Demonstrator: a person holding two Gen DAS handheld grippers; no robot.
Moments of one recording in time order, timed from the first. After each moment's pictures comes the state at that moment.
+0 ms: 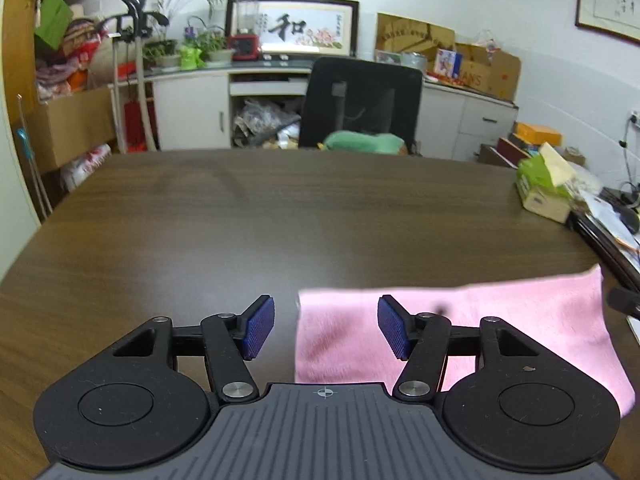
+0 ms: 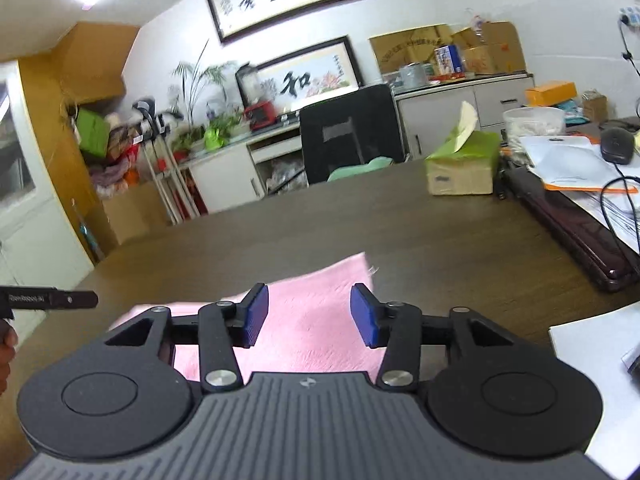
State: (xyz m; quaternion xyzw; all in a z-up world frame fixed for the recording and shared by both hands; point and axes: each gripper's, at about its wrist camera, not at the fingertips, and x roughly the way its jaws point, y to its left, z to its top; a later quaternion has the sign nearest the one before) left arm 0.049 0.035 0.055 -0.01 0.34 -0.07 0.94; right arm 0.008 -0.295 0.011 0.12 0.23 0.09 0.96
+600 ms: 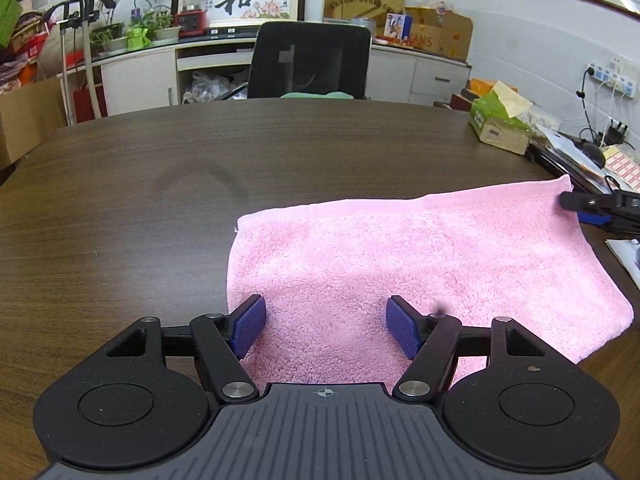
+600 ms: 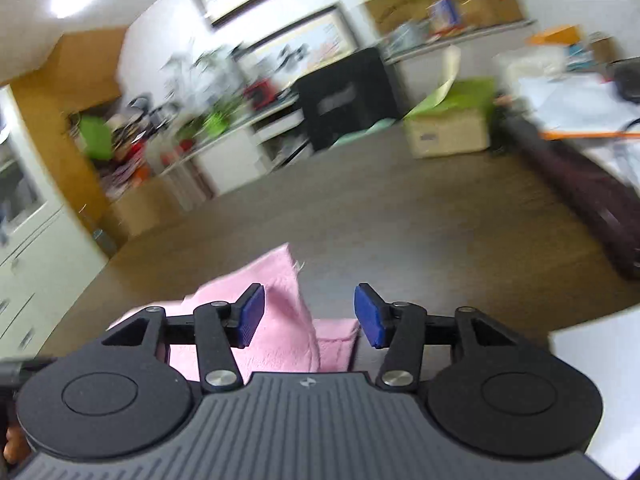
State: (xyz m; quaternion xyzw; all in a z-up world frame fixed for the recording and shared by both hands) left arm 0.036 0.022 0.014 0.01 0.36 -0.13 0.92; right arm 0.065 -0.356 -0.025 0.20 0.27 0.16 0.93
